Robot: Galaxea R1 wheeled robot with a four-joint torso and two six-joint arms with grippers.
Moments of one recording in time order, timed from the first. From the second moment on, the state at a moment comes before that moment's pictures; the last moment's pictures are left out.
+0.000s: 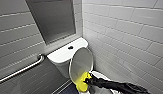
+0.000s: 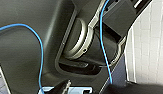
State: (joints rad) left arm 1.87 2.63 -1.93 0.32 -0.43 -0.18; right arm -0.55 3.11 -2.35 -0.53 -0.21 1.15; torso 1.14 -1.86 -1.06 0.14
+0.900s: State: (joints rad) left arm 1.87 2.63 -1.93 0.32 -0.43 -0.18; right arm -0.59 2.97 -2.09 -0.57 -0.31 1.20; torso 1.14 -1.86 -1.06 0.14
